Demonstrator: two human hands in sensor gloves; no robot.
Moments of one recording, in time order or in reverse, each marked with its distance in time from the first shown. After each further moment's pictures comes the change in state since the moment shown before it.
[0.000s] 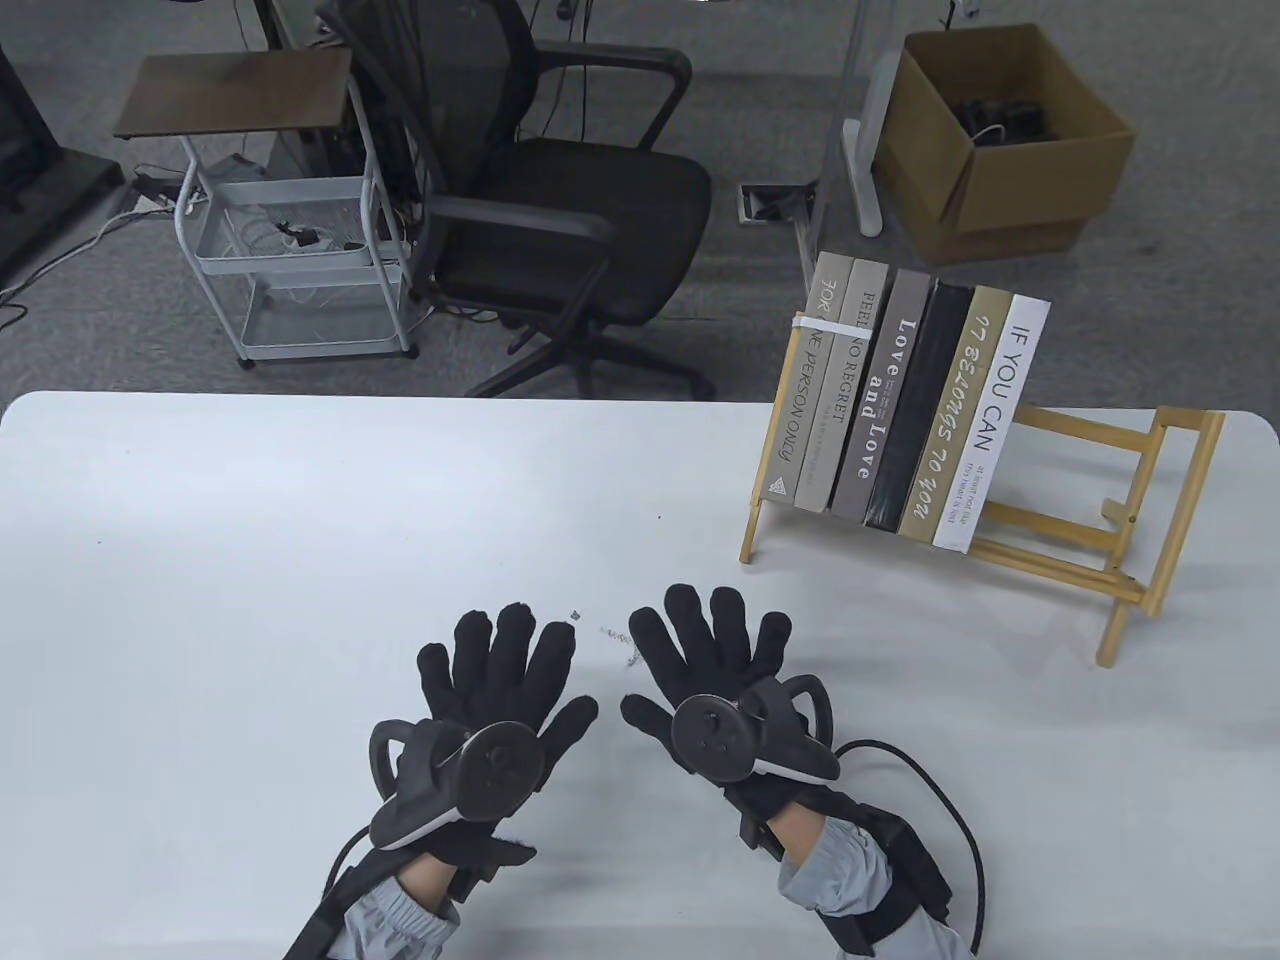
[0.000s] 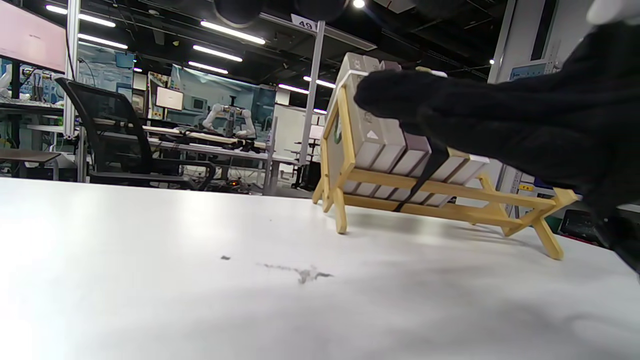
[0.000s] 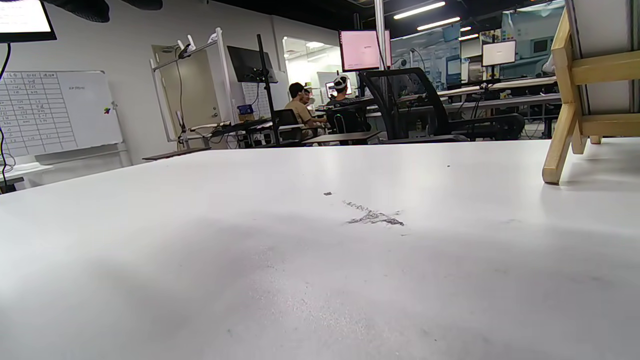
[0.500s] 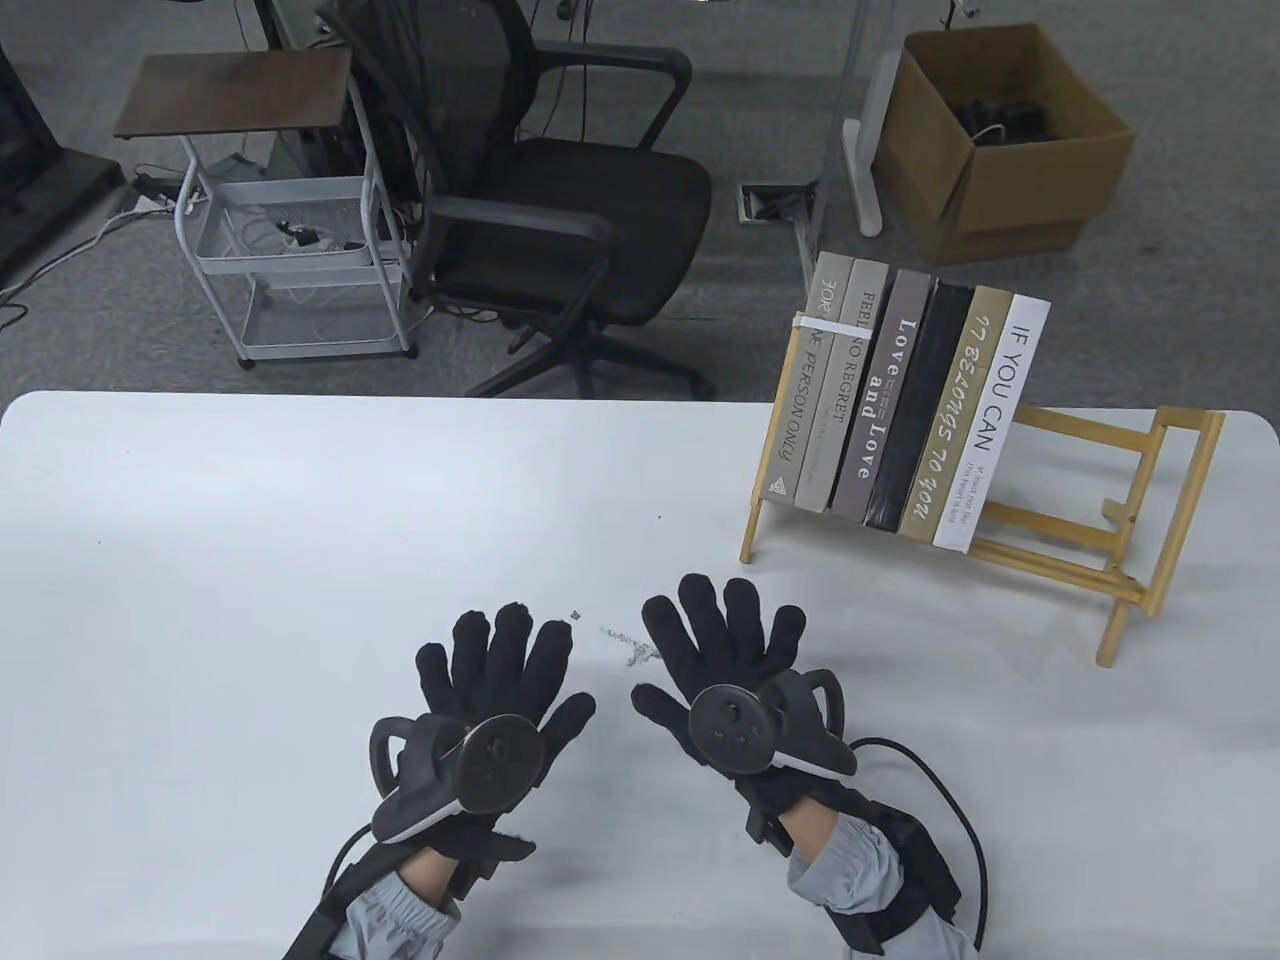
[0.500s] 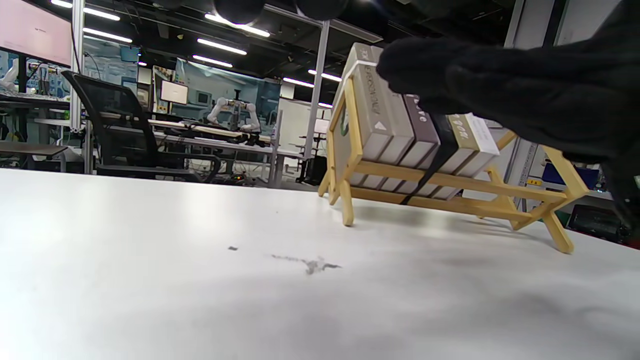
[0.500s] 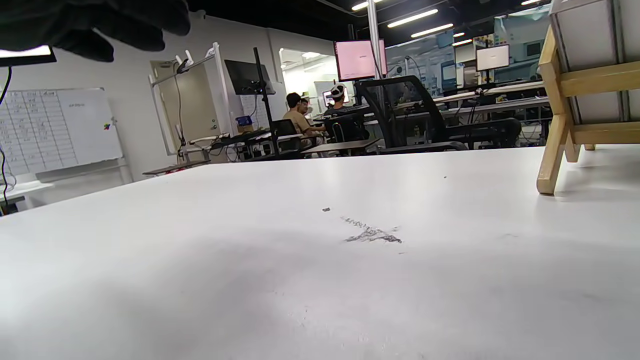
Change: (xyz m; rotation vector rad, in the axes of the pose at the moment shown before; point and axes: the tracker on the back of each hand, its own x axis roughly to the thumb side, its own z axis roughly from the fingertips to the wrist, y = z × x) left_hand -0.003 -0.003 -0.003 -0.018 0.014 -0.004; right_hand -0.004 -0.005 0.002 -0.022 0.003 -0.016
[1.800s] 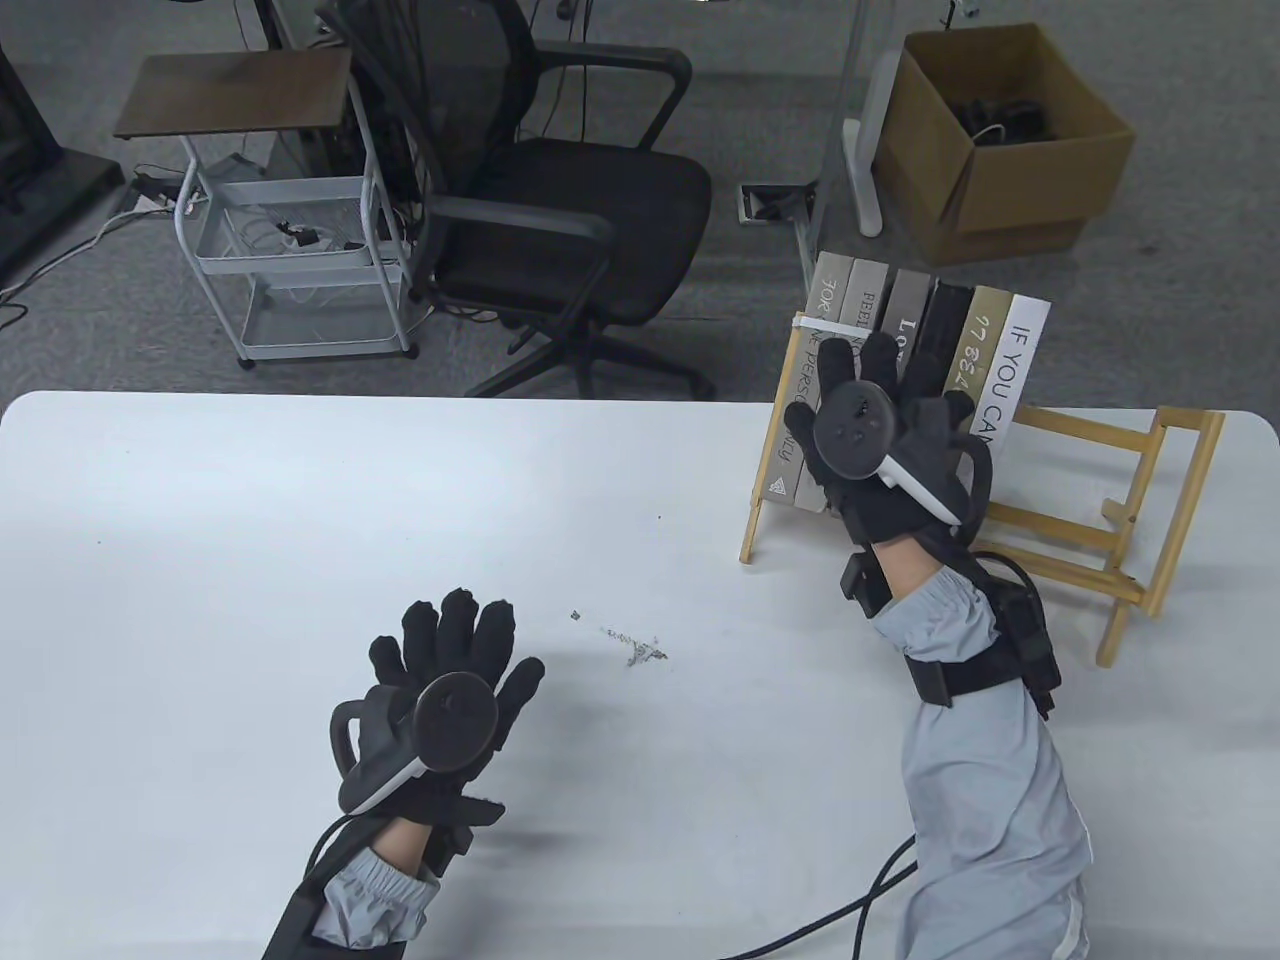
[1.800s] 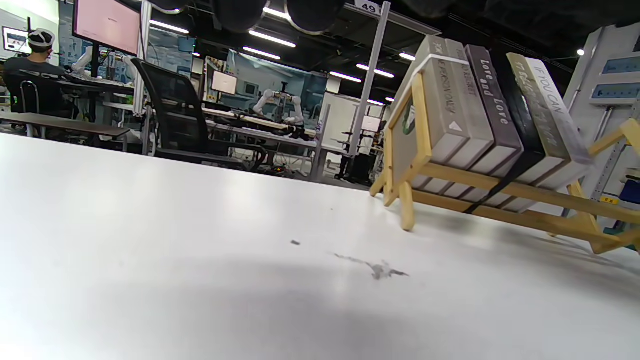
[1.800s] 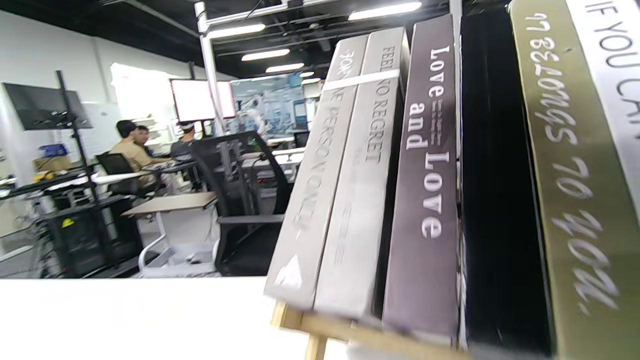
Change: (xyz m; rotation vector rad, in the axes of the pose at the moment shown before) left_hand -0.038 0.002 -0.008 -0.024 0.147 0.037; right_hand -0.124 -0.162 -0.076 -0.094 0.452 0.079
